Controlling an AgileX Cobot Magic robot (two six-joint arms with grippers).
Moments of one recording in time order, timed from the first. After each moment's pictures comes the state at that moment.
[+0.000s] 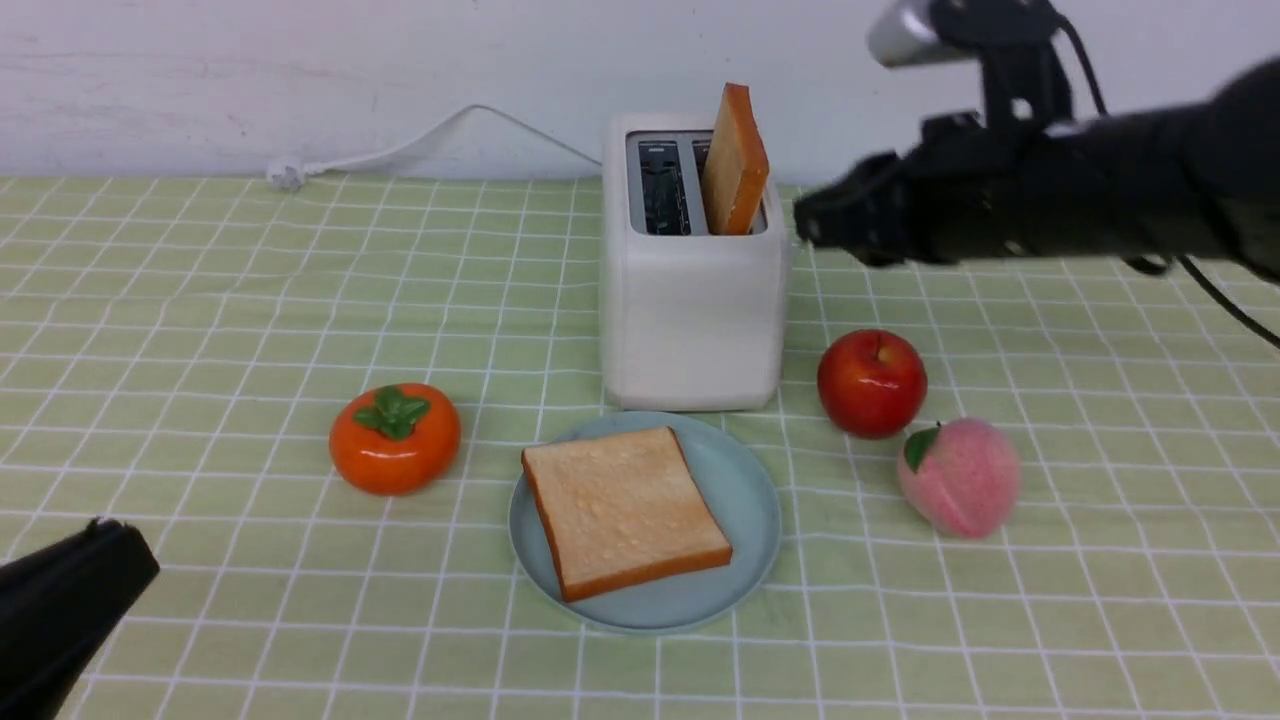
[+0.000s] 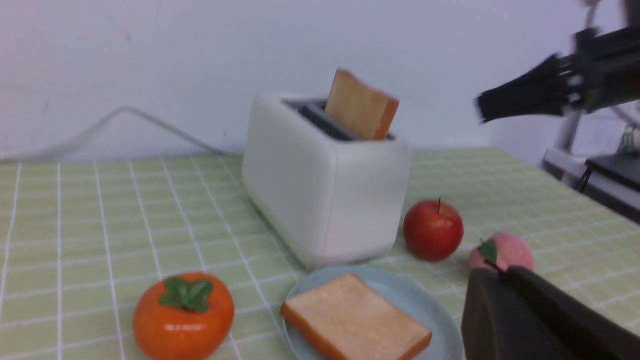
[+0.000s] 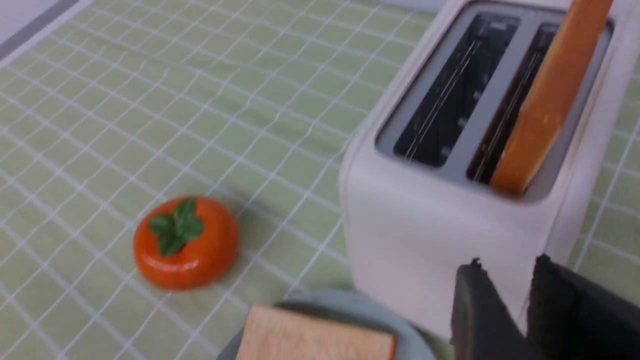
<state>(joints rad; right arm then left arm) 0.33 1.64 -1.34 0.87 0.36 -0.70 -0.53 0.26 -0.27 0.14 0.05 -0.32</state>
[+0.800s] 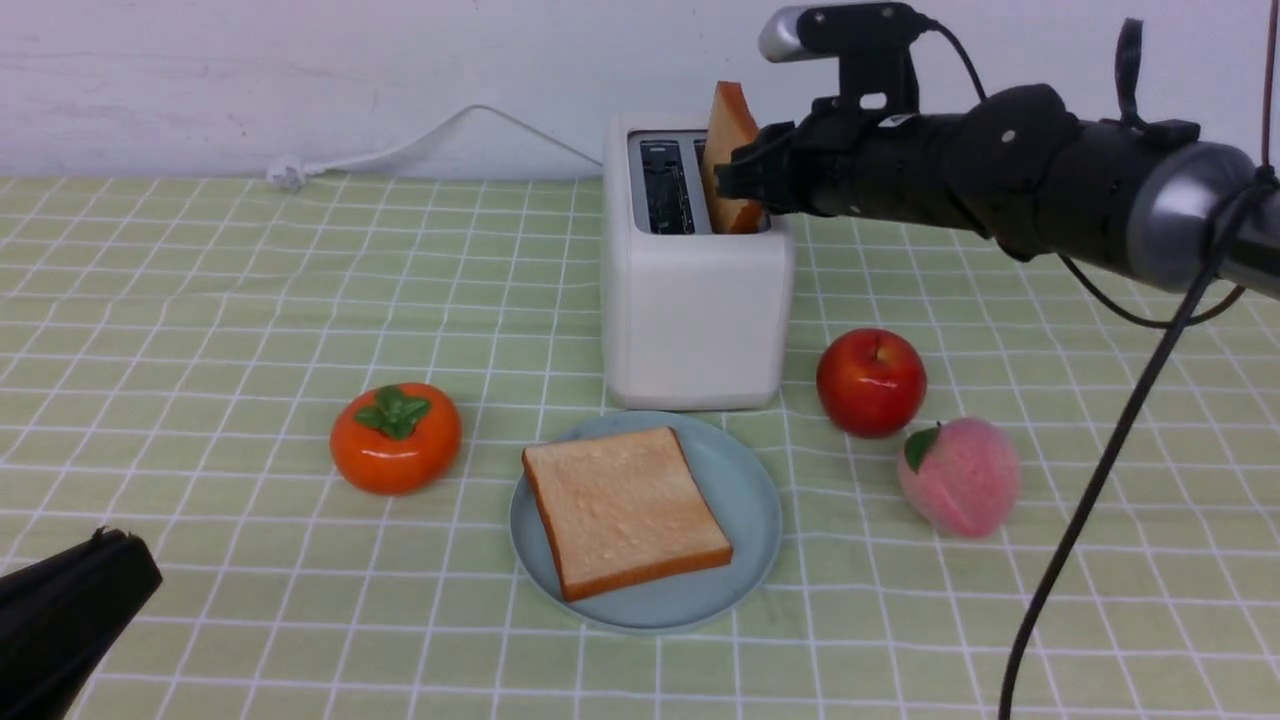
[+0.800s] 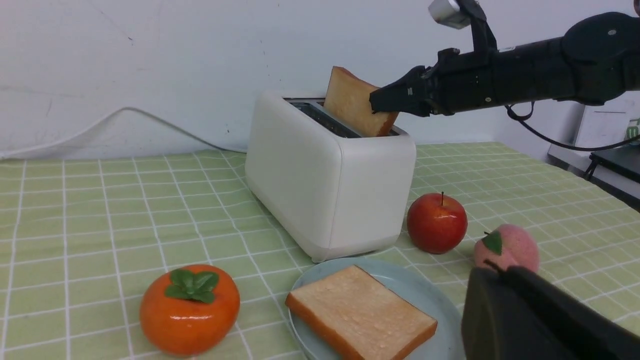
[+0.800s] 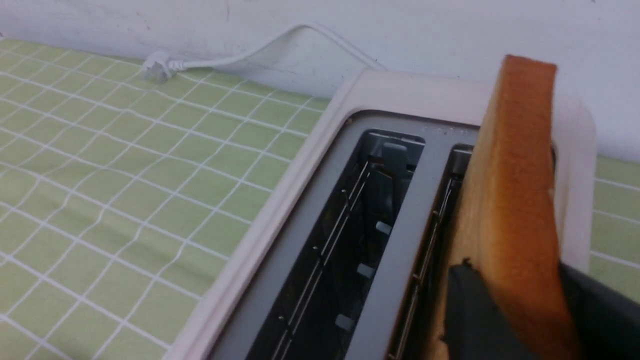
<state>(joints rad) 0.34 2.02 -1.65 0.88 0.13 -0.72 -0.53 0.26 -0.27 0.15 0.08 -0.32</state>
